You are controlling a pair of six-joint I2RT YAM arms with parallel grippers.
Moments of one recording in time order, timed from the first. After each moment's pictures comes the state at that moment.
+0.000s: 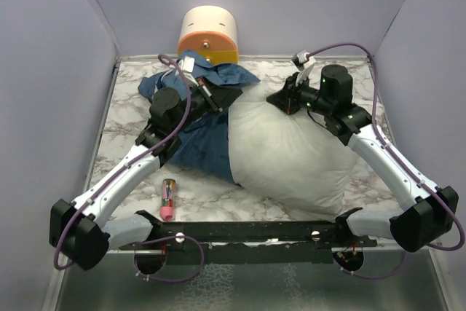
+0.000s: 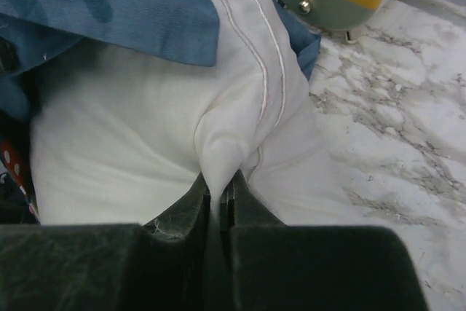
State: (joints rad) left arm -0.54 1.10 0.92 0.29 0.29 -0.90; right arm 0.44 1.26 1.16 -0.17 -0.46 0.14
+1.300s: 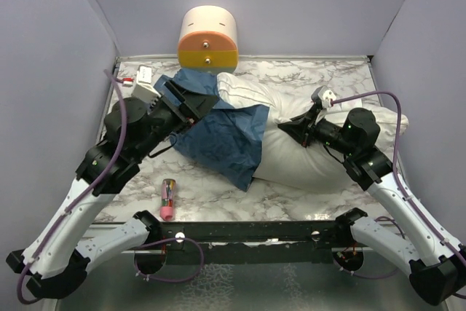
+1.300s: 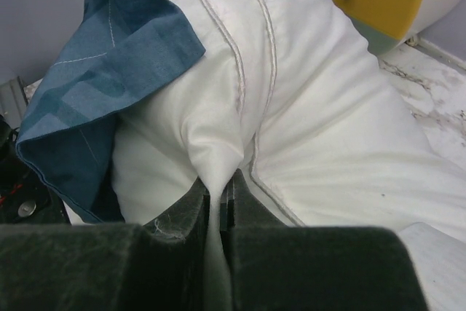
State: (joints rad) left arm -0.68 0.84 1.27 -0.51 -0.05 -1.04; right arm 0.45 0.84 0.79 -0.03 -0.53 0.06
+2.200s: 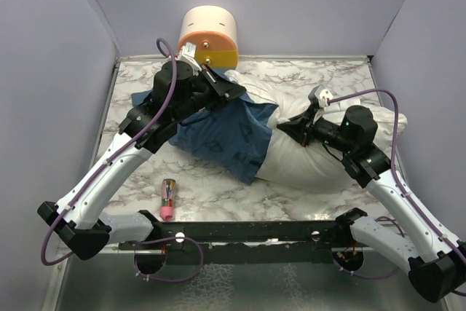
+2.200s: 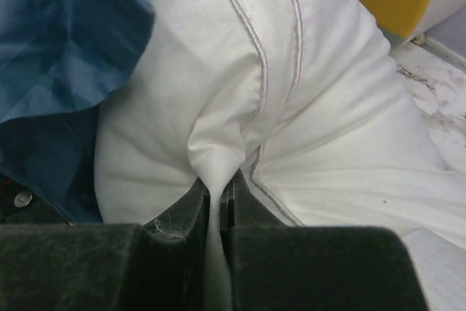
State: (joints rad) left arm -0.69 1.22 1.49 -0.51 0.04 -1.15; right arm 0.44 0.86 0.80 -0.05 -0.55 0.03
